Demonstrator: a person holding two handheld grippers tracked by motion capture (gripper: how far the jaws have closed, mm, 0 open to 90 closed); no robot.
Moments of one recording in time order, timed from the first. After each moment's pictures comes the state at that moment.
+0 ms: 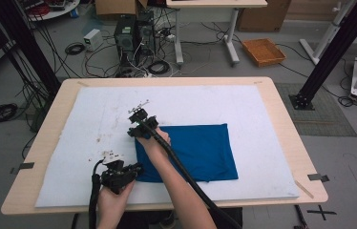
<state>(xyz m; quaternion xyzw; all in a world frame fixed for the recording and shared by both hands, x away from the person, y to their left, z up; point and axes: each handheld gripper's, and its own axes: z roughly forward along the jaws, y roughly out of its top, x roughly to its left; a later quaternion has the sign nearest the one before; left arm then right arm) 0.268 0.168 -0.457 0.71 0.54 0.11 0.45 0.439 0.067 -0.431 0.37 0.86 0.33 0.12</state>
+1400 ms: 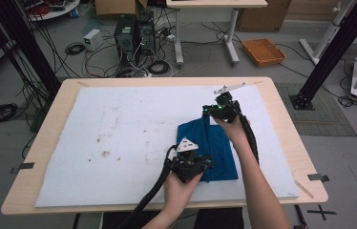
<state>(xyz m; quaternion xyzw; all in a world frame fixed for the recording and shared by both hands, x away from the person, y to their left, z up) 0.296 -0.027 -0.422 0.76 0.40 0.02 0.52 0.449 -0.195 -0.365 0.39 0.82 0.41 0.14</state>
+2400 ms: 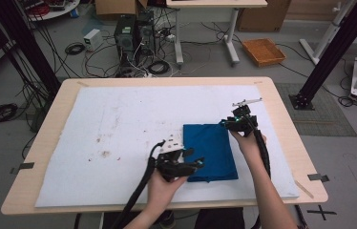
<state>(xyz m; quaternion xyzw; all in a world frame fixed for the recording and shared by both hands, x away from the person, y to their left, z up) 0.289 0.042 -0.406 0.76 0.35 0.08 0.54 0.427 -0.241 -0.400 0.50 0.78 0.34 0.17</state>
